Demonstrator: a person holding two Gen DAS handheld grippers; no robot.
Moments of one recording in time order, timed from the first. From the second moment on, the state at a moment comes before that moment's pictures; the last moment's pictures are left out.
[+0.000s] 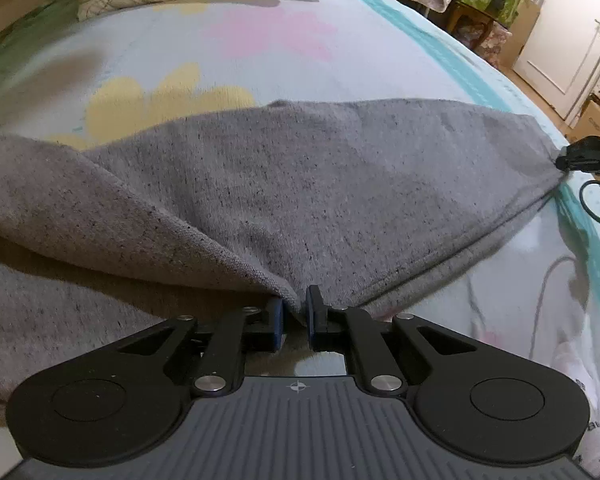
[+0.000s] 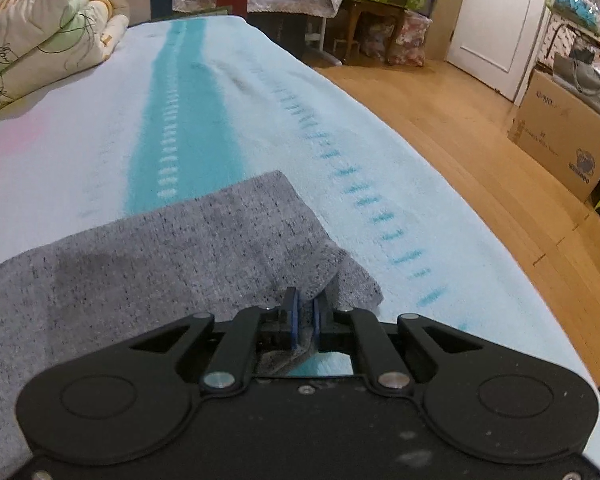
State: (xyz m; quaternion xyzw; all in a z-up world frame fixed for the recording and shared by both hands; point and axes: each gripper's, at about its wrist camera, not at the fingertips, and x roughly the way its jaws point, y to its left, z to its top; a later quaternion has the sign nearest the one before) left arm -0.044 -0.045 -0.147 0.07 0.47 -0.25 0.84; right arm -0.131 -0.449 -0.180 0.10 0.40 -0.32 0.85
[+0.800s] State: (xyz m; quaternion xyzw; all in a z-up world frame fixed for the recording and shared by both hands) left arm -0.049 -0.015 -0.135 0.01 0.50 -0.32 0.81; right arm -0.098 -0.340 -0.108 -0.01 0.29 -0.15 0.94
